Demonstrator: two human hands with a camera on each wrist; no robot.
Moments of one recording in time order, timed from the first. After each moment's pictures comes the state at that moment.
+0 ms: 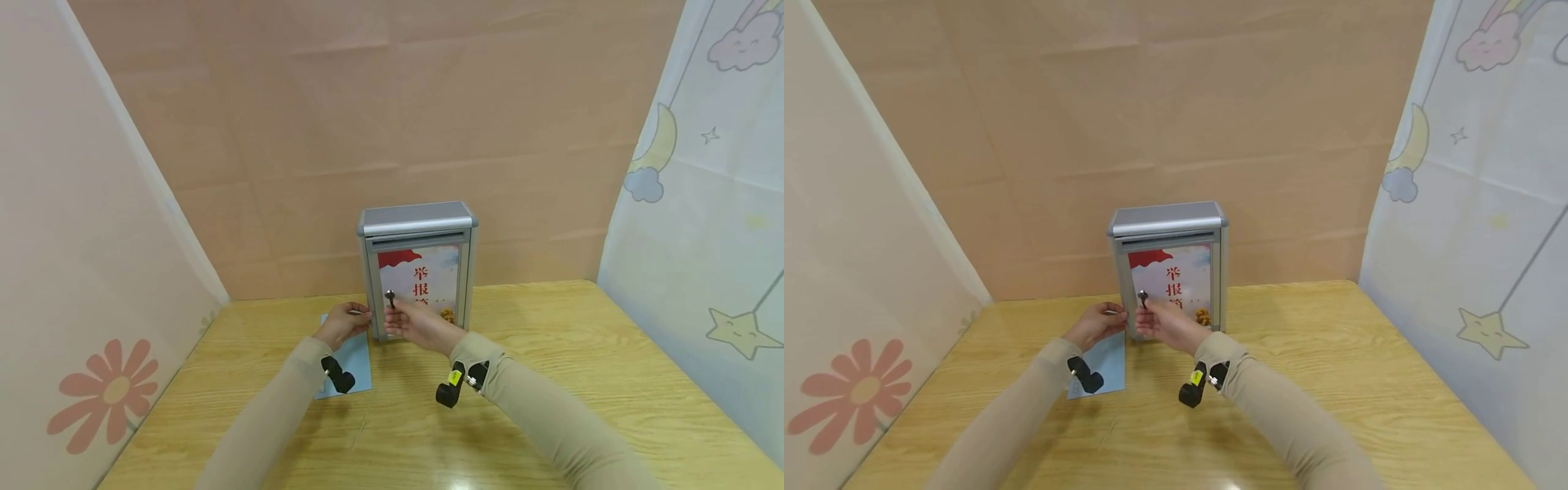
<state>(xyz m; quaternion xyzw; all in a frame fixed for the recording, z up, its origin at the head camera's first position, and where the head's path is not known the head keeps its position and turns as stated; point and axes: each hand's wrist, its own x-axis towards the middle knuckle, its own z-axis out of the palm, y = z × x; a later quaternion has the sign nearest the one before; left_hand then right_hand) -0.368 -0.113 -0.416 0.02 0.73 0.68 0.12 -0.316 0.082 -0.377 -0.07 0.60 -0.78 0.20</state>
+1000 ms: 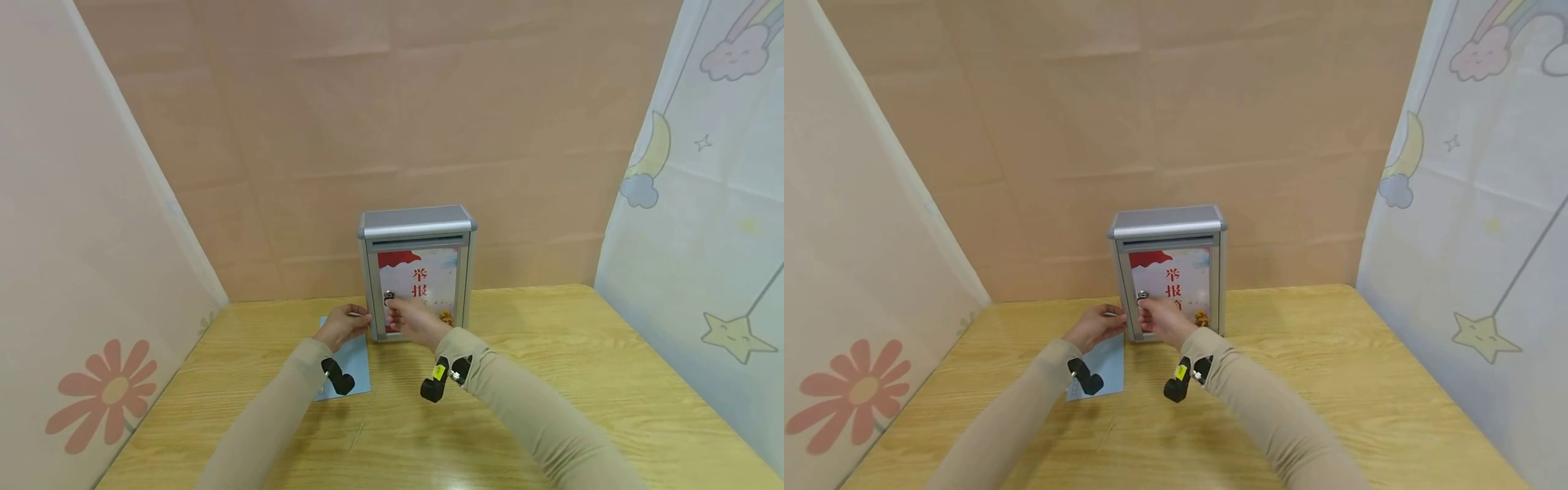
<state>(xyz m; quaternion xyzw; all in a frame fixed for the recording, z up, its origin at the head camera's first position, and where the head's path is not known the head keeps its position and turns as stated) -0.364 -0.112 -0.412 0.01 0.73 0.68 0.12 -0.325 0.065 -0.369 -0.02 0.64 -0.76 0.14</state>
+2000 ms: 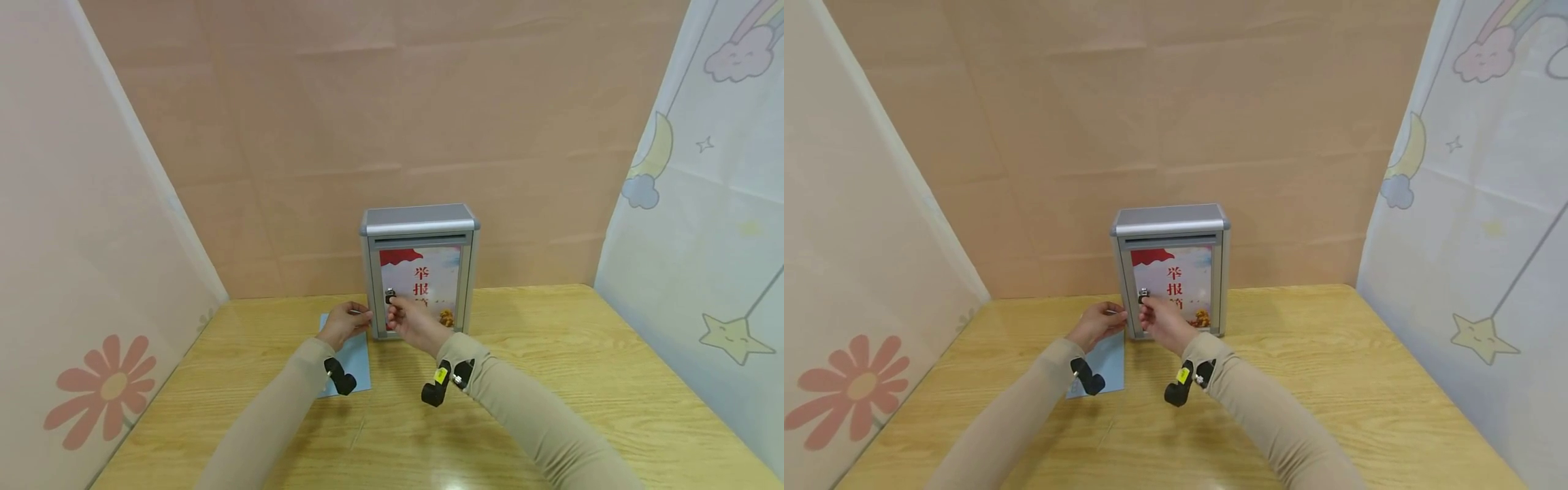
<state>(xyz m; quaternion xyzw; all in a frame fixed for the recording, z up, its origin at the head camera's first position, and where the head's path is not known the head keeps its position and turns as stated) -0.363 -0.108 -0.416 0.00 0.74 0.67 0.08 -0.321 0.061 -0.377 0.02 0.53 -0.84 0.13</state>
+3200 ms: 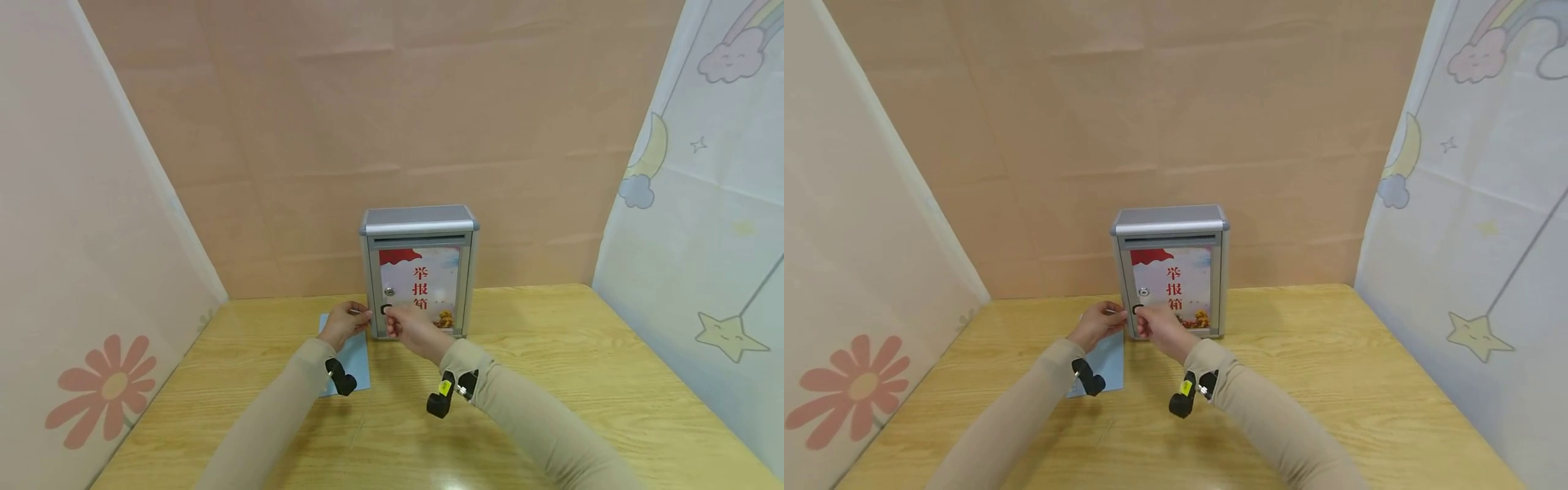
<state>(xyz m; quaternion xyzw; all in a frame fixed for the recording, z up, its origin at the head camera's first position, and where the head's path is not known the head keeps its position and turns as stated) -0.358 -0.107 -0.414 0.00 0.74 0.67 0.07 -0.306 0.064 -0.379 -0.08 0.64 -0.75 0.14</state>
